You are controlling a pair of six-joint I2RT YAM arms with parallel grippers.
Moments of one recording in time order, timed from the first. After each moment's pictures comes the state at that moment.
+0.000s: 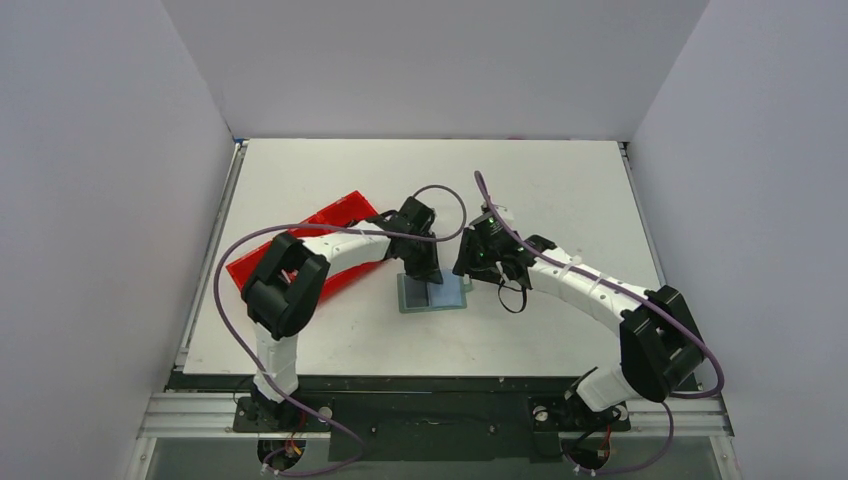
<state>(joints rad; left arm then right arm) -0.69 1.96 1.31 -0.41 0.26 -0.76 0.65 1.47 0.98 -0.45 0.09 0.76</state>
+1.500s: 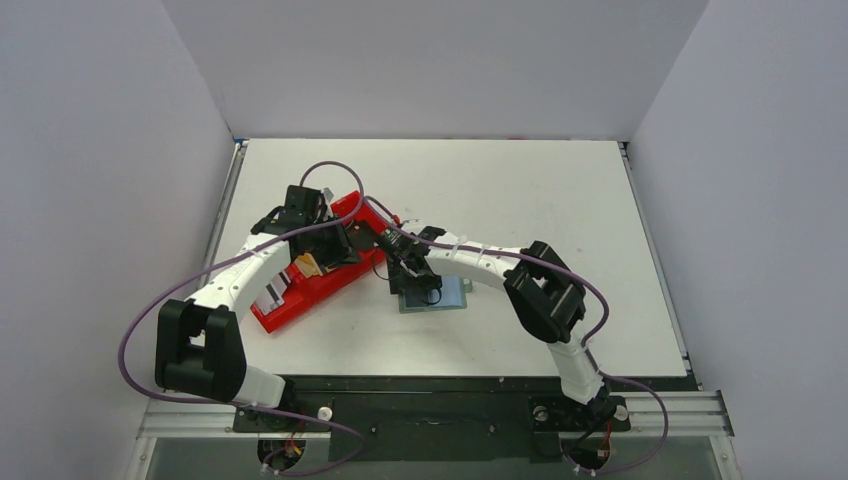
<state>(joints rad) -0.23 1.44 1.02 -0.57 0.30 -0.62 0.93 2.09 1.57 -0.74 0.24 0.72</state>
